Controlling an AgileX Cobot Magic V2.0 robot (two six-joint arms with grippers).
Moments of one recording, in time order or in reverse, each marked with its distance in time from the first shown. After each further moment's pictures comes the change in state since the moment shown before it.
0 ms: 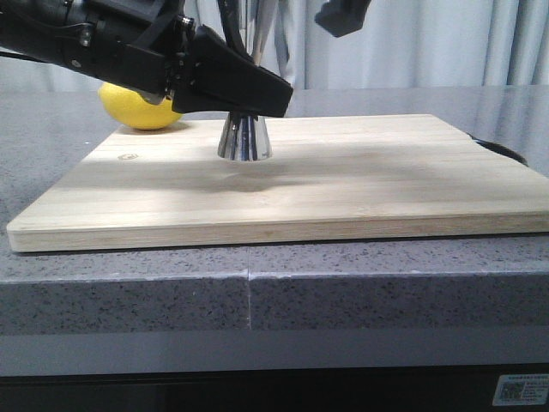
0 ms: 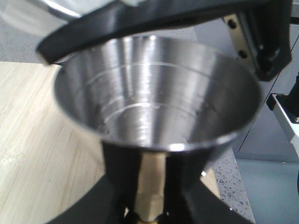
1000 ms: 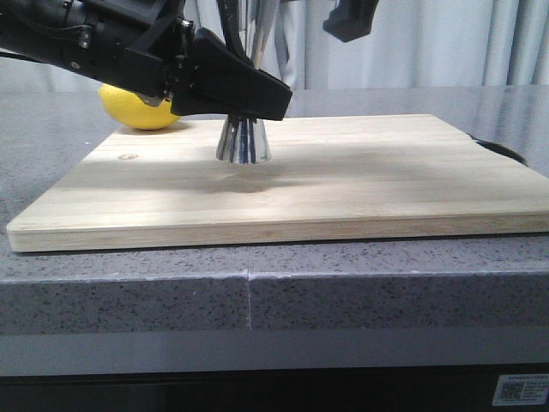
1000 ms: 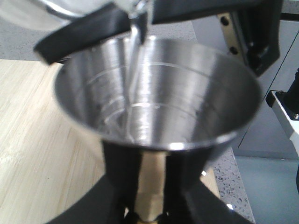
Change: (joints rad) left arm 0.000 0.000 0.000 0.010 0.000 0.000; right arm 0.000 -0.001 -0.002 -0.074 -0.002 0.000
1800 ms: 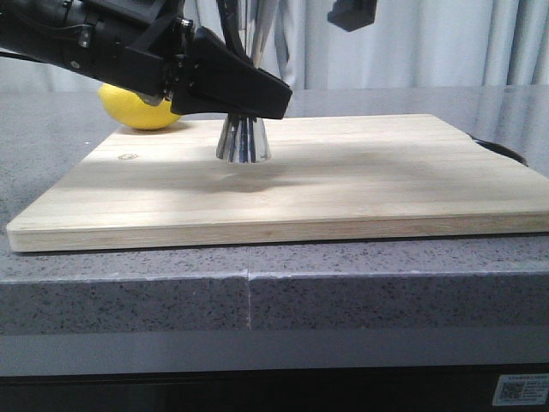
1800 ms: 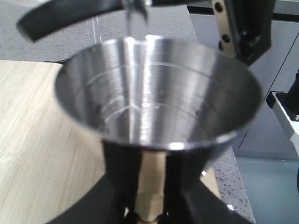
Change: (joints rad) left arm 0.000 0.000 0.000 -0.002 0.000 0.000; right arm 0.000 0.000 -0.024 -0.075 0.014 0.000
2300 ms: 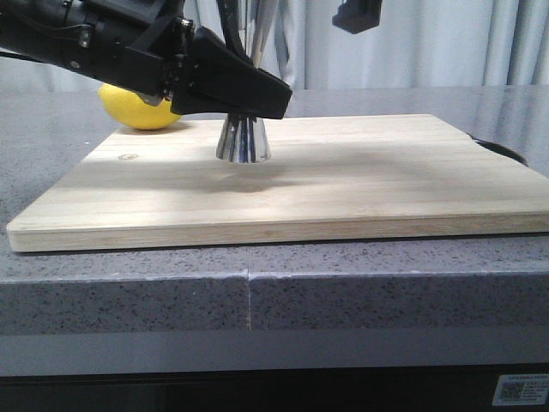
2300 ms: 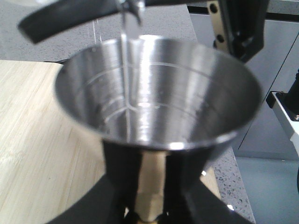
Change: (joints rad) left arm 0.000 0.000 0.000 0.000 0.000 0.000; right arm 0.000 0.000 0.000 -0.034 0.005 0.000
